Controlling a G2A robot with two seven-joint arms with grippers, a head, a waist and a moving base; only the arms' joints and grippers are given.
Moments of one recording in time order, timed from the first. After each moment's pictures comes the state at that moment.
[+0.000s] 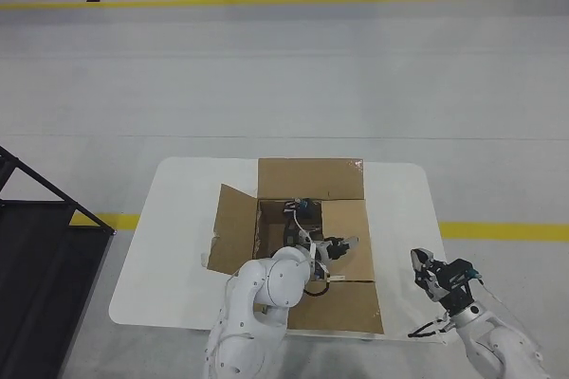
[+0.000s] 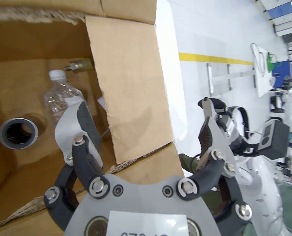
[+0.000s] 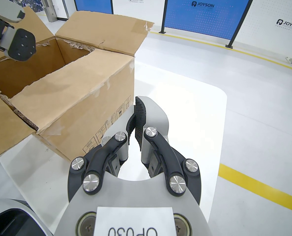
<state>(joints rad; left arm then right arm) 1.28 -1.76 -1.17 -1.63 1.07 0.25 -0.90 -1.70 -1.07 1.55 -1.51 -1.31 -0.44 -0.39</state>
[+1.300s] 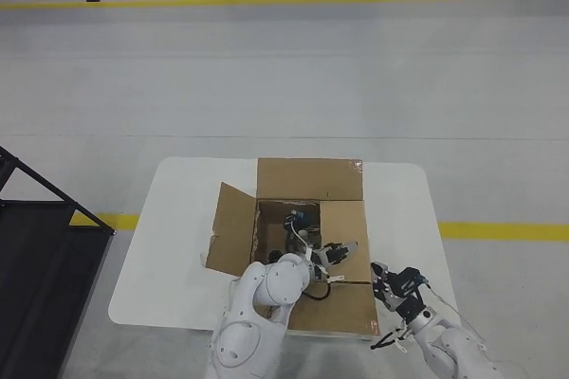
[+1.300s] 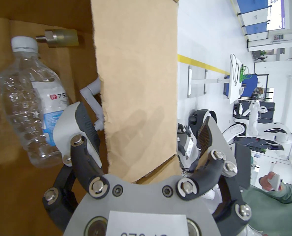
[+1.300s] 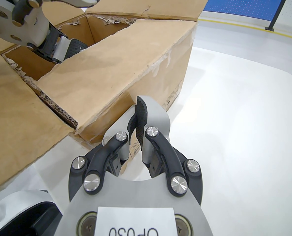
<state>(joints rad) 1.27 -1.74 -1.16 -1.47 0.88 0.25 -0.76 -1.59 -1.12 1.30 -1.39 -1.30 -0.42 -0.40</state>
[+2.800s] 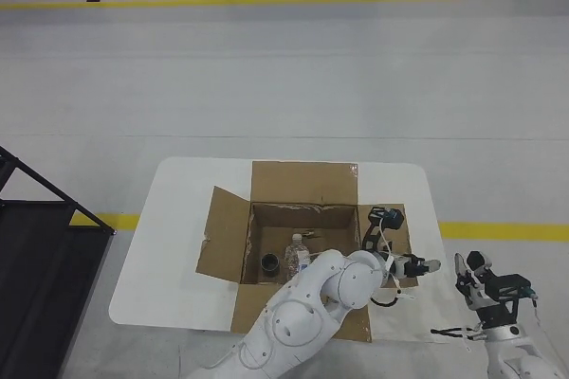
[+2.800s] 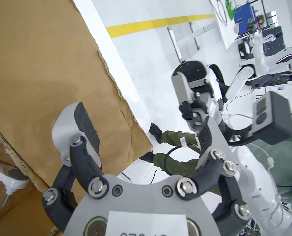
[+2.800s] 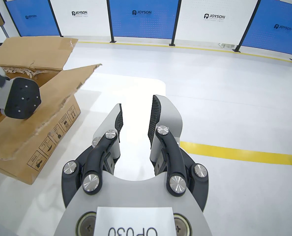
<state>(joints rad) 0.94 -1.80 -0.74 -1.18 0.75 0.18 -0.66 -1.90 -1.09 1.73 -1.63 -1.18 -0.21 -0.42</state>
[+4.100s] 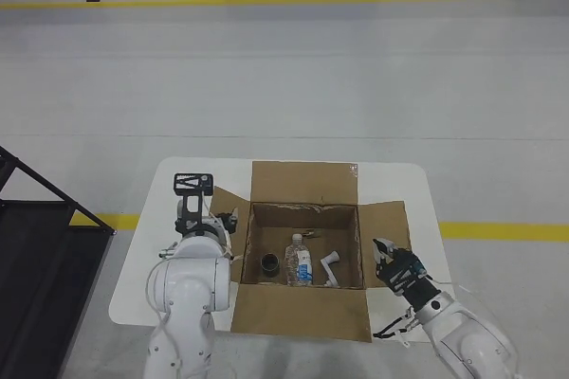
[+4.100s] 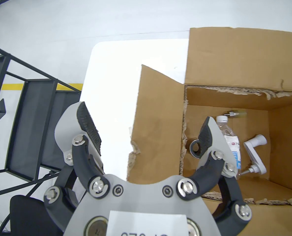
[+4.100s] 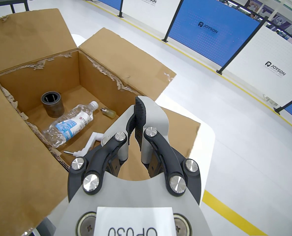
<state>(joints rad) 1.35 -1.60 -1.34 -2.08 1.93 0.18 -1.15 -1.77 -1.11 1.44 -2.00 -1.53 -0.25 -0.03</state>
